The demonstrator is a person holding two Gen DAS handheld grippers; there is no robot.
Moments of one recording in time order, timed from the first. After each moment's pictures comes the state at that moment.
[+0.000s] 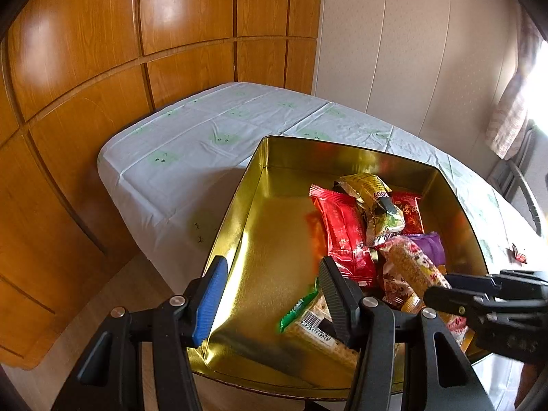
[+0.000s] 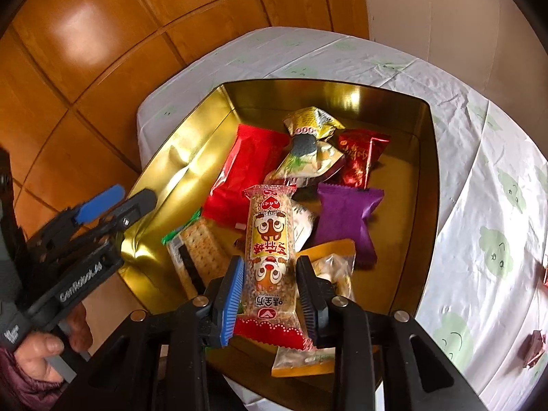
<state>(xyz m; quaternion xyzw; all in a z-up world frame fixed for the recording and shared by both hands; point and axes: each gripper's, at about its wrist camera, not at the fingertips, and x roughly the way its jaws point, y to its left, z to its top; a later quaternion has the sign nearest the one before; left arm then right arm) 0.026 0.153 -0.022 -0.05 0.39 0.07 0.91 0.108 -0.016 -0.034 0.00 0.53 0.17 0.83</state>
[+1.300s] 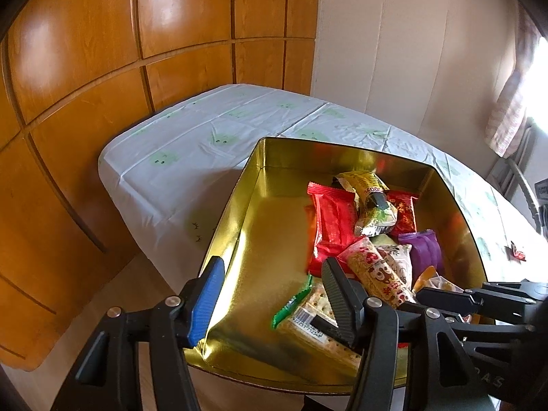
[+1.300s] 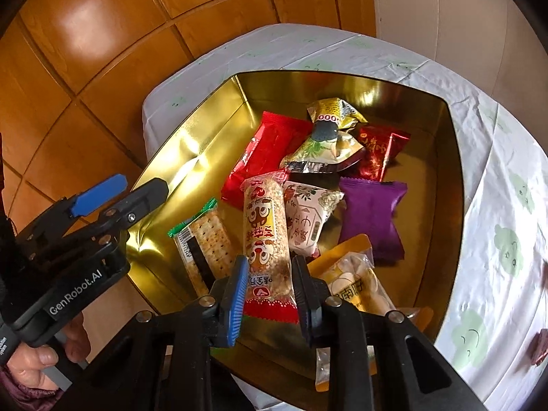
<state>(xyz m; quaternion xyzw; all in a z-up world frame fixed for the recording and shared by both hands) 0.019 0.145 -0.017 -0.05 0.39 0.07 0.92 0.104 0.001 -0.043 0.00 0.52 0.17 0.83</state>
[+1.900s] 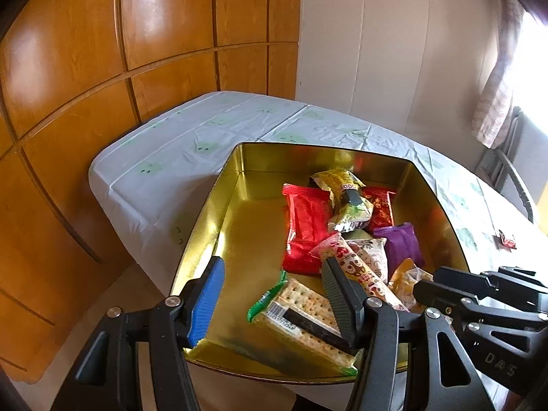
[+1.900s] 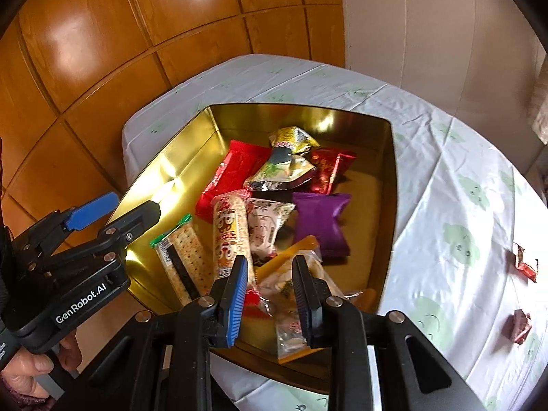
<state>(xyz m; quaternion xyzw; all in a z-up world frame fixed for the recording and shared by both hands) 0.012 0.123 -0.011 -0.03 0.38 0.04 0.92 0.074 -0.021 -0.017 -0.01 0.47 0.11 0.88</state>
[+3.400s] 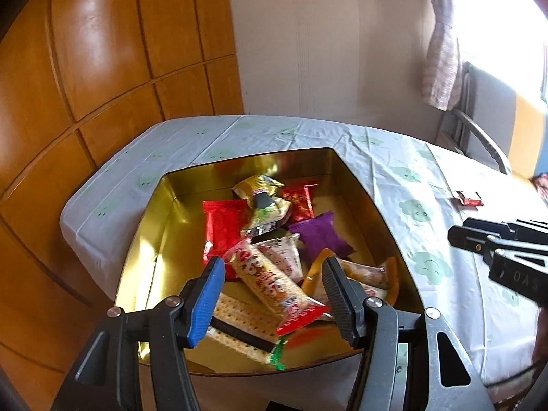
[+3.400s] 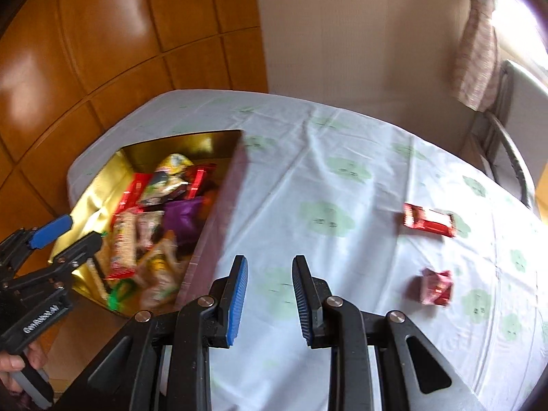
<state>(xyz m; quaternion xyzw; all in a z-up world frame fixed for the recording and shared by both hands) -0.003 0.039 0.004 0.06 0.37 -0.04 0.93 0.027 -0.149 0.006 0.03 0.43 -0.03 0.90</state>
